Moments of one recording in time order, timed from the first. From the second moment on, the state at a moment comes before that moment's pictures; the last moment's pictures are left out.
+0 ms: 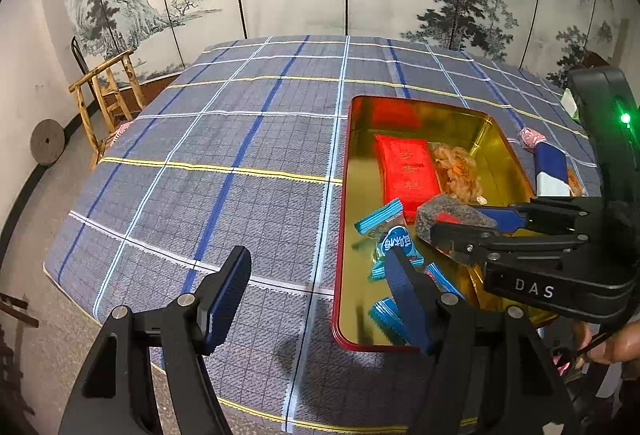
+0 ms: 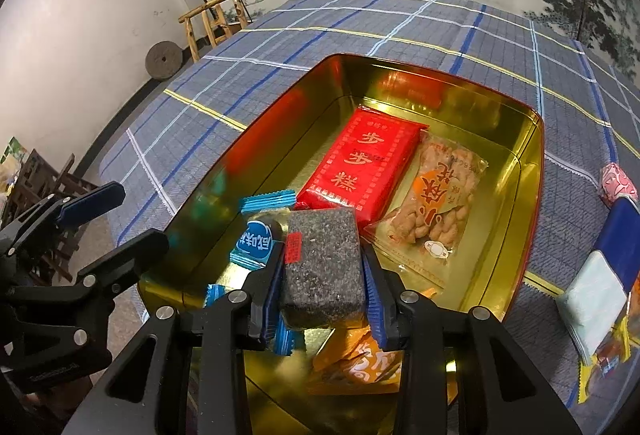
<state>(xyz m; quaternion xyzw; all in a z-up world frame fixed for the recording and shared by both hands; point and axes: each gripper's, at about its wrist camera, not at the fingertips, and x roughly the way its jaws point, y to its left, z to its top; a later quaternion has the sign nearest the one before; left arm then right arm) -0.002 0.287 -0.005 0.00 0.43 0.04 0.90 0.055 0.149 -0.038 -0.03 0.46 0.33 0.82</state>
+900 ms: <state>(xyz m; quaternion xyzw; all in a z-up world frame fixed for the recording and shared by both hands) -0.004 0.276 -0.006 0.02 0.43 0.04 0.90 0.034 0.119 -0.015 0.03 0.44 0.35 0.83</state>
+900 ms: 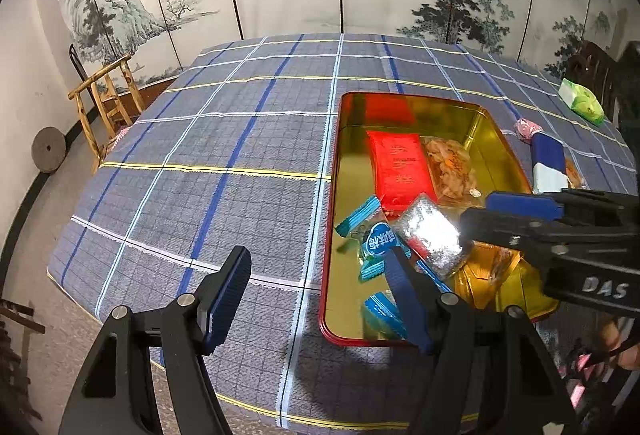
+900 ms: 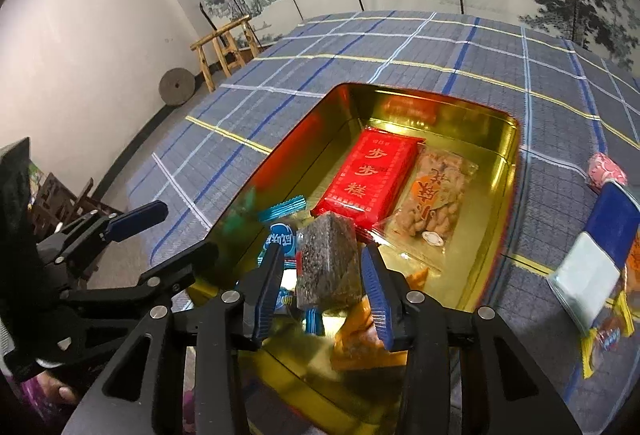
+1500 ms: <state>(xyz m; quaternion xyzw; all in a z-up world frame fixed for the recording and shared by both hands) -0.002 0.249 0.006 0.05 0.43 0.03 0.90 0.033 -0.050 -0.017 0.13 0.41 0.21 0.88</state>
